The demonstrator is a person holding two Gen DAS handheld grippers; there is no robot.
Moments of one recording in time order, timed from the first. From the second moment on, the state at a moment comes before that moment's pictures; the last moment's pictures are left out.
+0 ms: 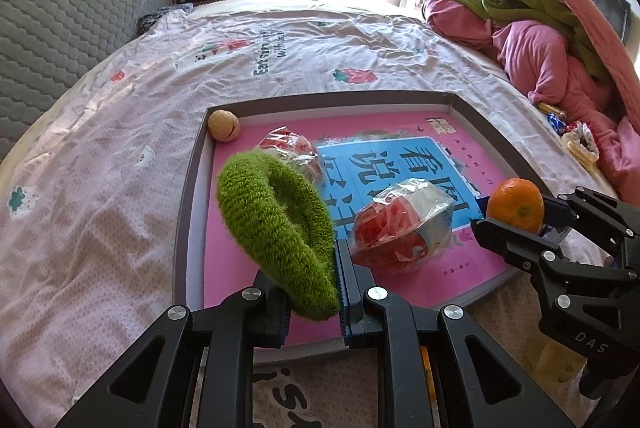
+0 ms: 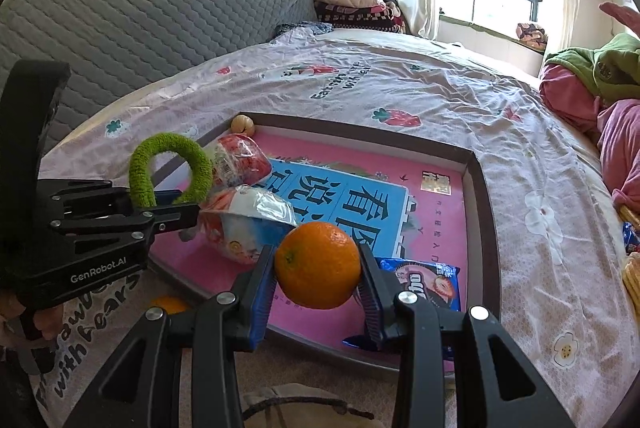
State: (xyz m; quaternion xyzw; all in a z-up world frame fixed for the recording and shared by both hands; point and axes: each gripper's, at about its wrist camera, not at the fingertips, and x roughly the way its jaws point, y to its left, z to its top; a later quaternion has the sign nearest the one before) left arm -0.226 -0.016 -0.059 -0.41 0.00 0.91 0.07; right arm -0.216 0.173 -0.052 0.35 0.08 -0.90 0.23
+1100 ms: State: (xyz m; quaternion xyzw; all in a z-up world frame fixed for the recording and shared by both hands) left arm -0.235 -0.027 -0.077 -0.45 -0.04 0.89 0.08; right arm -0.221 0.178 -0.068 0.39 0.06 -0.89 0.23
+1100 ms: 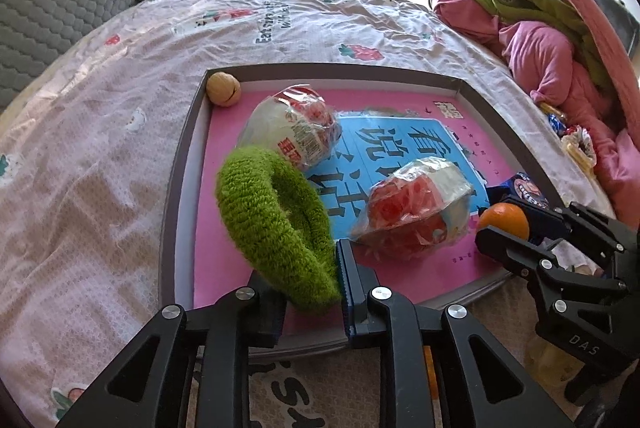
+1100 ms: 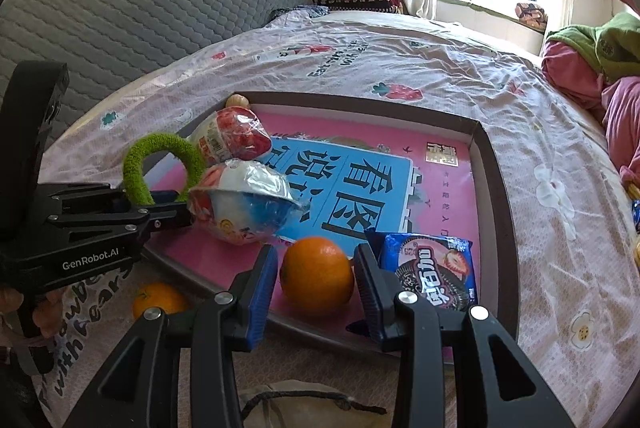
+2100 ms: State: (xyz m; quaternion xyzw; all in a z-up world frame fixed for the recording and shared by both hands) left arm -0.216 -0.039 -0.058 -0.44 -0.08 0.89 0.10; right arm -0.212 0.190 -0.041 0.35 0.03 -0.91 0.23
